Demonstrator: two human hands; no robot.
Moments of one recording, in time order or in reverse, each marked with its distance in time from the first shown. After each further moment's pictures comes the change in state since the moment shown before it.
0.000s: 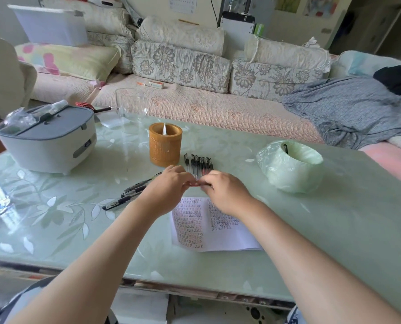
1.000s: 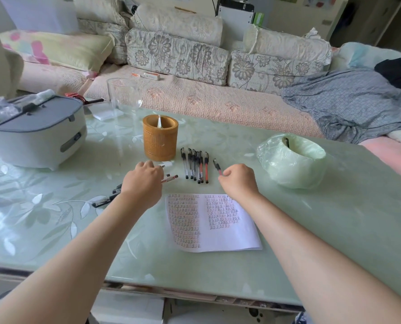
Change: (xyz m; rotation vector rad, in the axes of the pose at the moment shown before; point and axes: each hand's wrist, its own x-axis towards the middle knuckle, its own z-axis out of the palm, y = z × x) left_hand -0.001 -0.035 0.009 0.373 -0.173 -0.416; right_hand 0.018 0.046 0.015 0.087 0.210 0.480
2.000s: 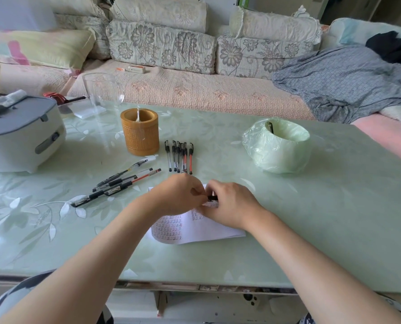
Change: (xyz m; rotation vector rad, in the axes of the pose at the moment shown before) left_hand -0.026 0.104 -0.020 -0.533 -0.313 0.244; right_hand -0.072 0.031 -0.031 -0.162 -0.276 -0.358
